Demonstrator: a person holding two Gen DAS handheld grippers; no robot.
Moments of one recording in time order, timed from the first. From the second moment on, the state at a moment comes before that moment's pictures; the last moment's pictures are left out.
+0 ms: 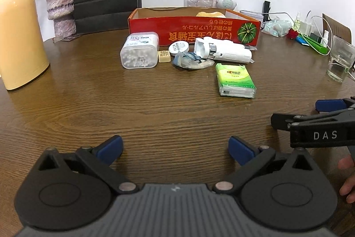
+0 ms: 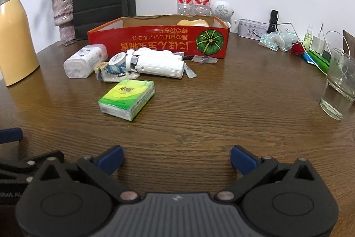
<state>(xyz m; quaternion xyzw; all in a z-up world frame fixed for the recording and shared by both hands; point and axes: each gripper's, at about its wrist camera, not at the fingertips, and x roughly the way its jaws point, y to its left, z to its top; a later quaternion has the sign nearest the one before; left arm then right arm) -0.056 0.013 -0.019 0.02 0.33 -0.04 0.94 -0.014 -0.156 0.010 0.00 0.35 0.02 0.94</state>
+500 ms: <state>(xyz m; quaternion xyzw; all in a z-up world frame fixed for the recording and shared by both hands) -0.055 0.014 -0.019 0.02 0.33 -0.04 0.94 -0.014 -0.154 0.010 0.00 0.35 0.02 0.94</state>
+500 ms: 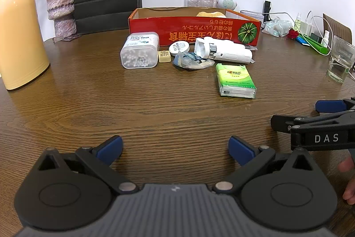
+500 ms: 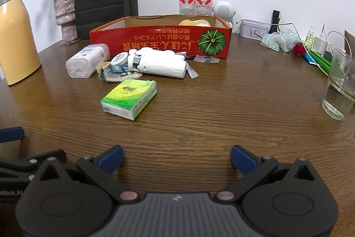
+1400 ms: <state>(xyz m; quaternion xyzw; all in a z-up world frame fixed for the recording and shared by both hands) -0.052 0.012 -0.014 0.02 0.34 -0.05 0.94 -0.015 -0.153 0.009 0.00 0.35 0.03 0.94</state>
